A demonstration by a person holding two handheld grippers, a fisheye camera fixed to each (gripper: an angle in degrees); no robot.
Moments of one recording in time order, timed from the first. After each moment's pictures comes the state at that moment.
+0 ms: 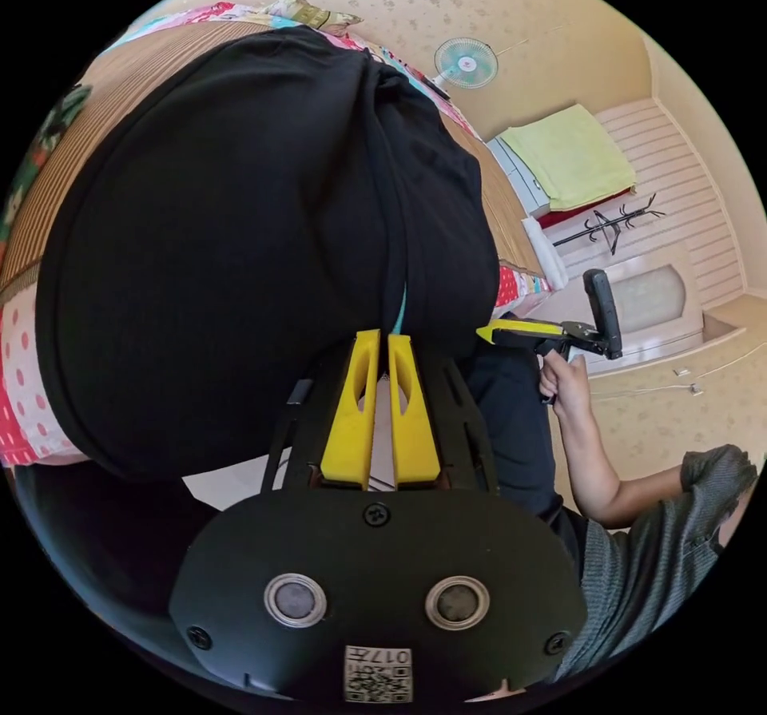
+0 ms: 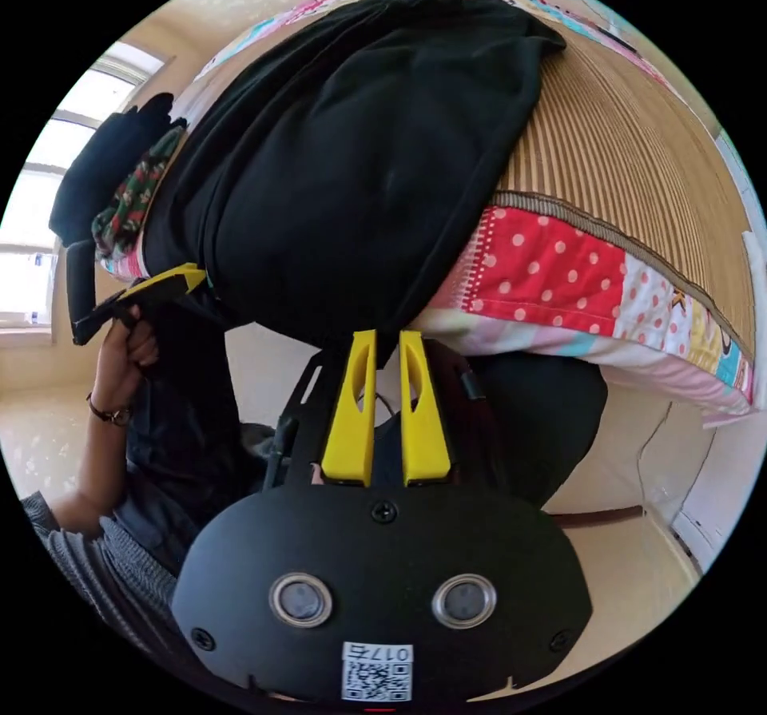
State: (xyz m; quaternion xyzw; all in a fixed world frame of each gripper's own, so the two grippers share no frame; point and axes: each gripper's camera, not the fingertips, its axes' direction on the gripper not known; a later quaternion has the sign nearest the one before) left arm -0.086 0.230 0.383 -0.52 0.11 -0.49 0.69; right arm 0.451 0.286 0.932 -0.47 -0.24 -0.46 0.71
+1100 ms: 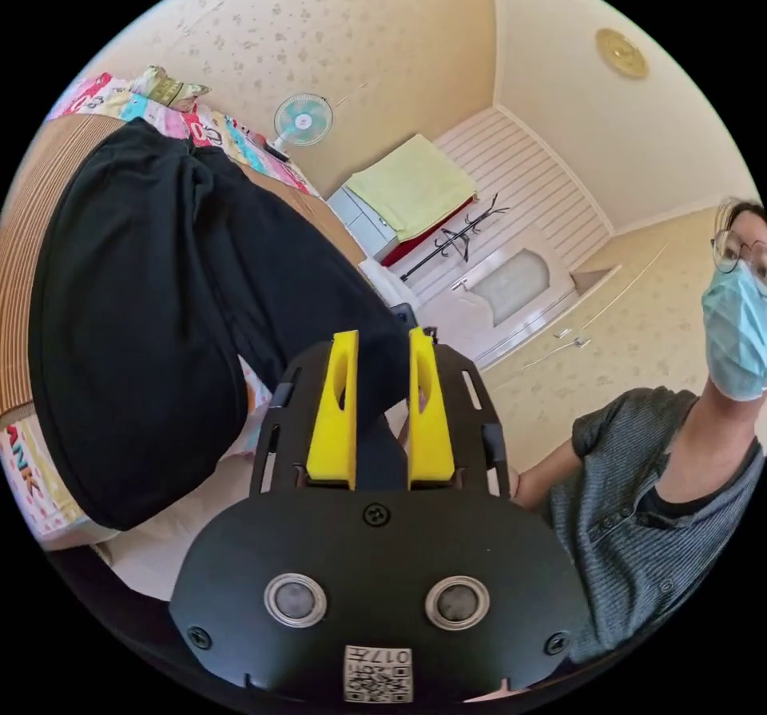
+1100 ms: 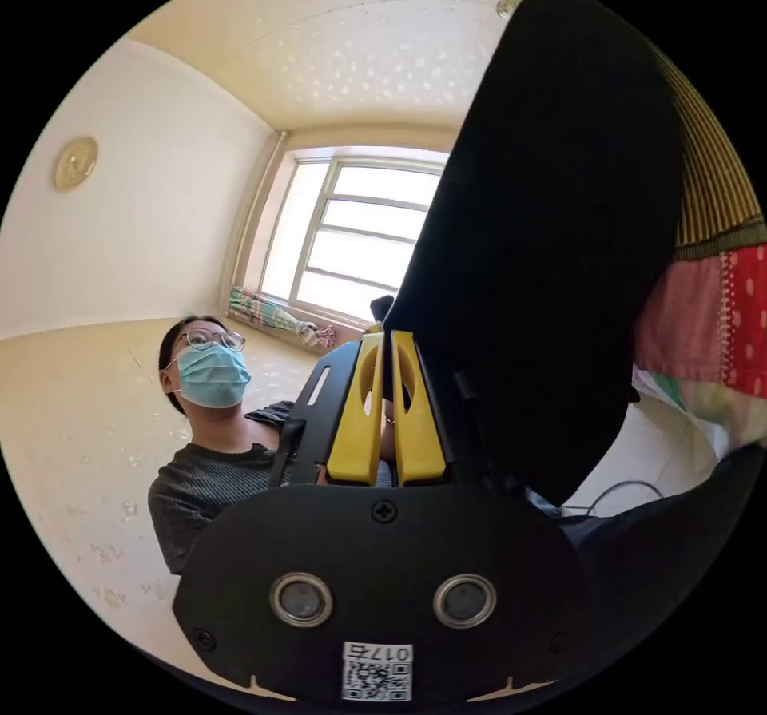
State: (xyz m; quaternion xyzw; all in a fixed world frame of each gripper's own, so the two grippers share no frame) left arm -0.133 0.108 0.350 -0.30 0.27 -0.52 0.75; right arm 0.531 0.148 0.992 -0.57 -0.72 -0.09 0.39
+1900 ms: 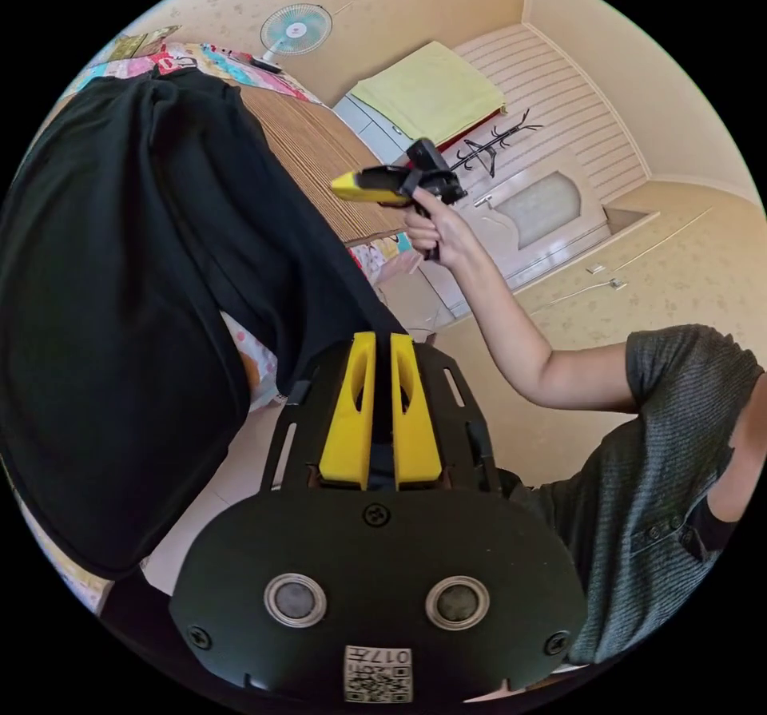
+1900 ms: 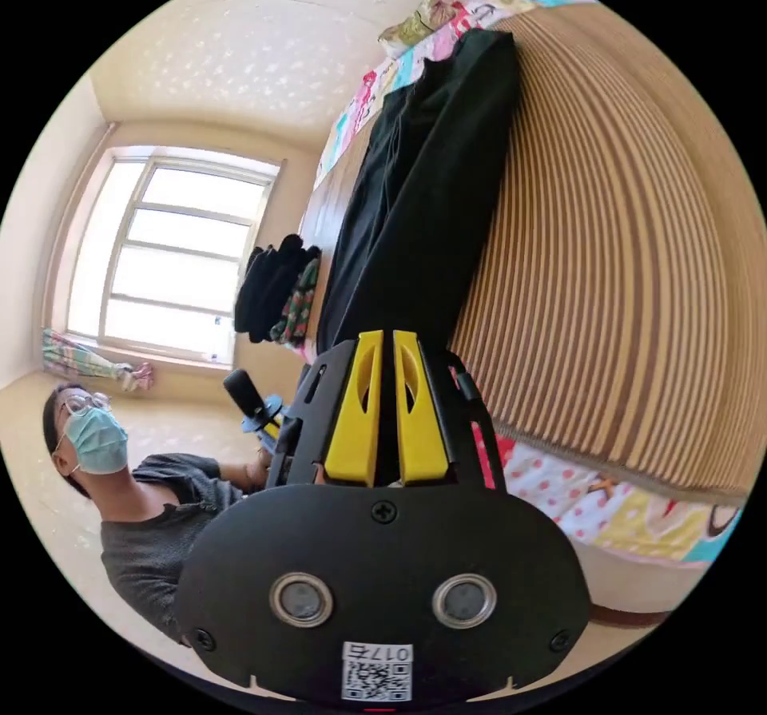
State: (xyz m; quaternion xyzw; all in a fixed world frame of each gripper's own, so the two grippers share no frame) left arm -0.075 0.175 0.451 -0.43 0.35 -0.43 0.71; right arm 0.418 0.117 1.049 -0.49 -0.45 -0.31 0.68
